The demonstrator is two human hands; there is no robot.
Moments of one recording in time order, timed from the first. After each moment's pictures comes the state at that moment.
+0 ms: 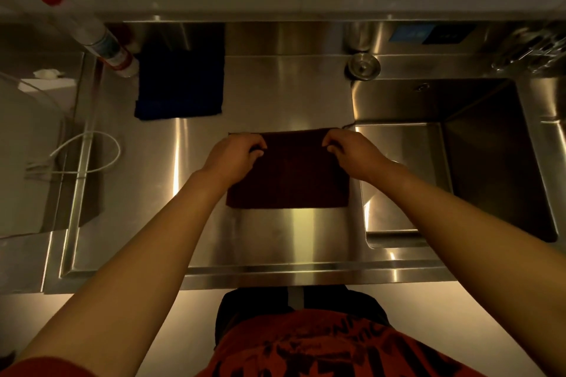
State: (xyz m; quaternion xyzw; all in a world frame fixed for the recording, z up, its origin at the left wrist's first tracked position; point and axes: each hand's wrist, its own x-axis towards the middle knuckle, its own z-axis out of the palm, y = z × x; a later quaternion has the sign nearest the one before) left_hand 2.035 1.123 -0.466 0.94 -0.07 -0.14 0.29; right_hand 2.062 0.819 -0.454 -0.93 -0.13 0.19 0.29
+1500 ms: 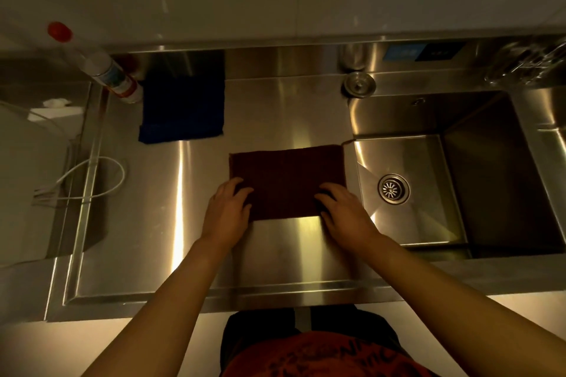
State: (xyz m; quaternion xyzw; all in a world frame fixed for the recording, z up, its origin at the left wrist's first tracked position) left_hand 1.952 1.136 -0.519 0.97 -0.04 -0.07 0.23; right_hand 1.962 0.828 -0.511 -0.95 -0.18 0.13 0.21
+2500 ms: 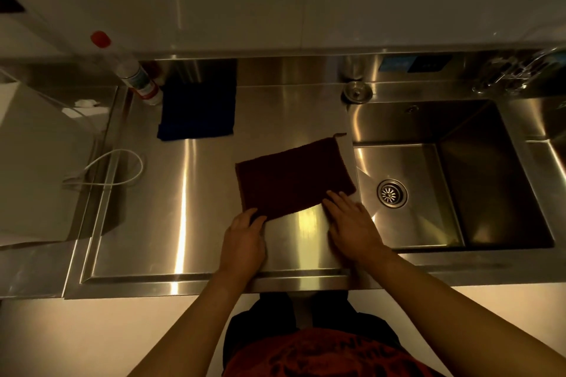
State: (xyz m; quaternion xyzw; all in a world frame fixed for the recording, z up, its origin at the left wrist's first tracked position) left_hand 1.855 1.103 -0.522 0.97 -0.01 -0.04 0.24; right_hand 1.912 0.821 -0.490 -0.96 -0.14 0.19 0.15
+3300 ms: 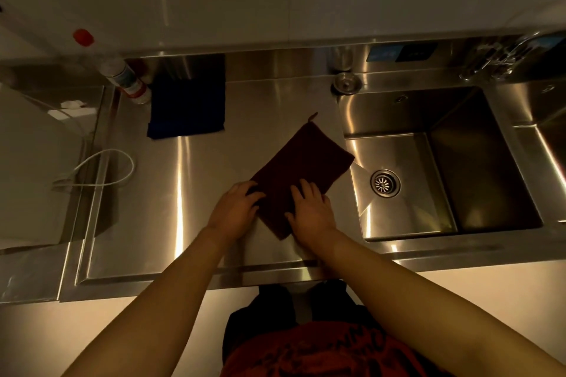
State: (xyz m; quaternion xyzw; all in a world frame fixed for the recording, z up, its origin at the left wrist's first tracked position) left_hand 1.927 1.126 -0.510 0.97 -0.15 -0.11 0.18; right_hand 1.916 0.905 -0.488 -0.97 -0.07 0.19 0.15
